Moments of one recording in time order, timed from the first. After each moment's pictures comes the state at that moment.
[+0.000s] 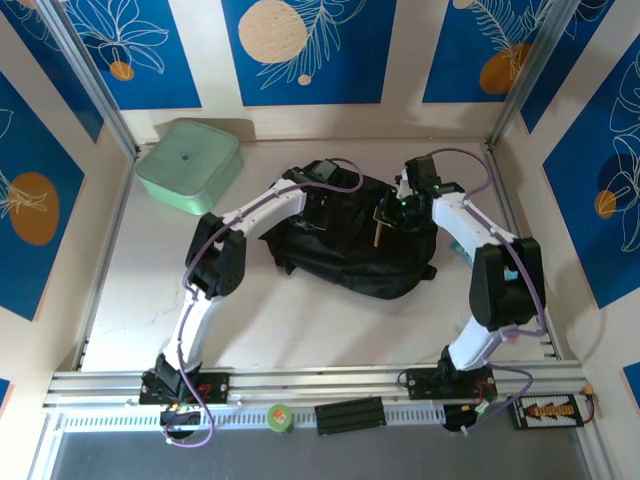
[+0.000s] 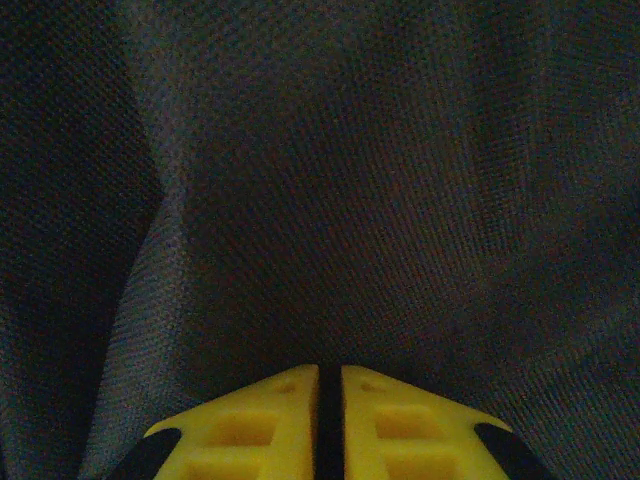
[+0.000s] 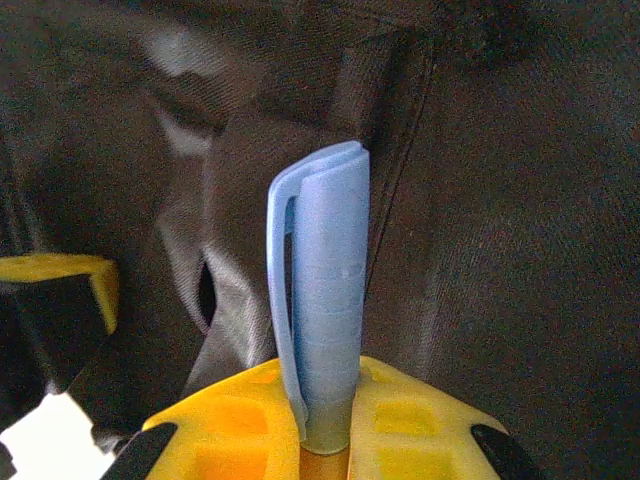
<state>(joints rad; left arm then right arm) -0.67 2.27 2.00 -1.05 -0.19 -0.39 0.21 1.70 1.25 -0.63 -0.35 0.51</state>
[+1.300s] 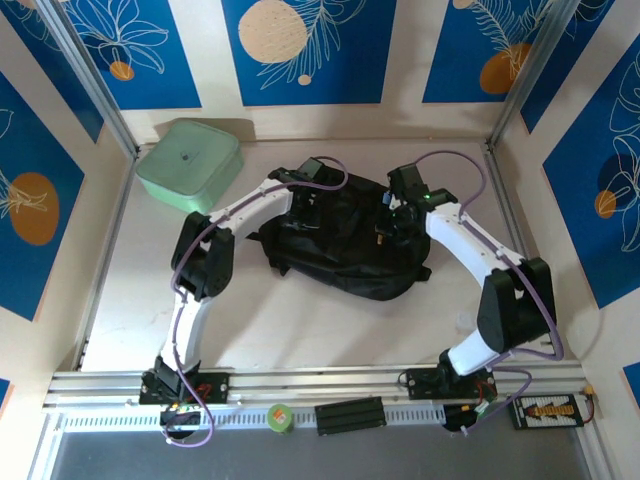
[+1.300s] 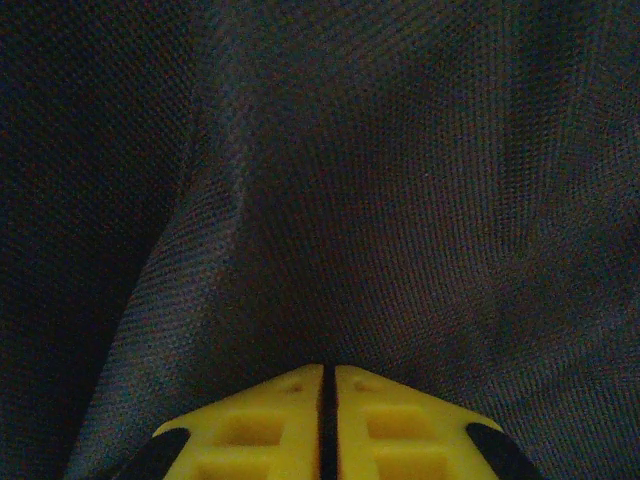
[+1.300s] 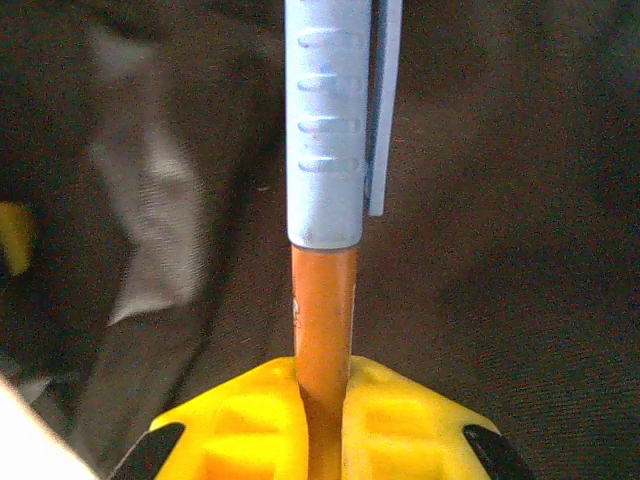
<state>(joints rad) -0.62 2.18 1.86 -0.96 -0.07 -0.45 0.34 1.53 1.20 -0.75 -0.16 0.54</state>
